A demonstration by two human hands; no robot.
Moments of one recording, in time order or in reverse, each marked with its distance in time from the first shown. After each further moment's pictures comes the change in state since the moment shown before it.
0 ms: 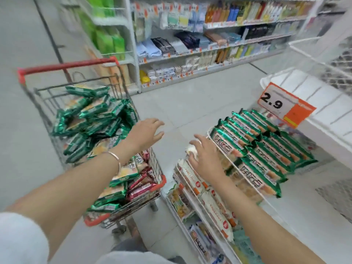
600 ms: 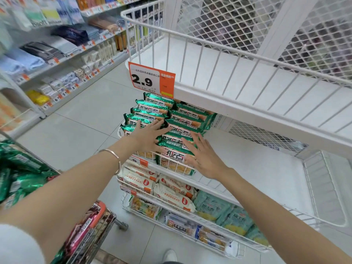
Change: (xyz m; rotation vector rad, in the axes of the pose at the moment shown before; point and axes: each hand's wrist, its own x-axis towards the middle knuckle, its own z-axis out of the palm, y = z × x) left_hand 0.130 0.248 0.076 0.254 -0.488 0.649; right_hand -0.156 0.164 -0.092 -0.070 -0.237 0.465
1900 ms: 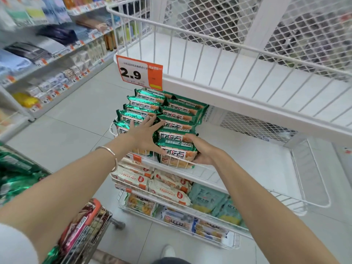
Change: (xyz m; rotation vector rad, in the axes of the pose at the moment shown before) left_hand -0.003 0.021 0.002 -0.085 -0.031 -0.085; right_hand 0.007 -0.025 -0.025 1.301 -0.106 0.816
